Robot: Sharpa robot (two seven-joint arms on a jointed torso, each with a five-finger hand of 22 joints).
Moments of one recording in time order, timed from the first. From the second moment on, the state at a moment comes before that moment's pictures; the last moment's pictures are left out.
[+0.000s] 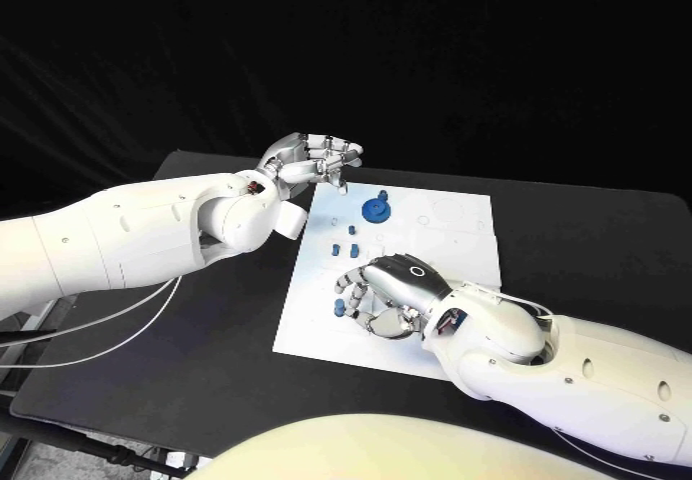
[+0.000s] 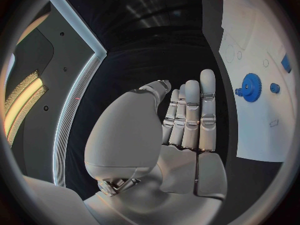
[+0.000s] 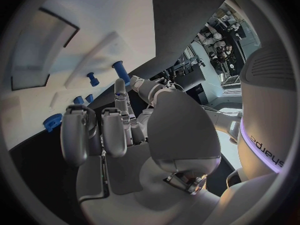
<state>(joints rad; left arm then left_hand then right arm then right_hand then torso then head) 1.18 -0.90 -0.02 1.48 -0.09 -0.20 0.38 1.46 -0.18 0.41 0.20 0.32 0.87 0.19 0.28 0.32 0.96 0.12 0.47 0.16 1.06 0.04 1.09 0.47 0.18 1.10 0.13 0.75 0.61 1.06 -0.61 -0.14 1.74 -1.68 -0.41 -0.16 1.25 -0.19 0.58 0.04 0.10 0.88 0.14 0.16 0.44 1.23 0.06 0.12 0.20 1.47 -0.01 1.41 1.19 0.05 1.47 0.09 1.37 1.31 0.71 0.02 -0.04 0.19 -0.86</state>
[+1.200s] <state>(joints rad) 1.18 -0.92 -0.02 1.49 -0.09 -0.20 0.38 1.46 -0.18 0.41 0.20 0.32 0.87 0.19 0.29 0.32 0.96 0.12 0.47 0.16 1.06 0.04 1.09 0.47 0.18 1.10 0.13 0.75 0.62 1.10 -1.12 -0.15 1.95 -1.30 -0.45 -0.30 1.16 -0.20 0.29 0.26 0.17 0.92 0.11 0.37 0.56 1.43 0.02 1.31 1.31 1.47 -0.04 1.51 1.31 0.02 1.47 0.07 1.53 1.31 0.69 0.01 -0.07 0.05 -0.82</state>
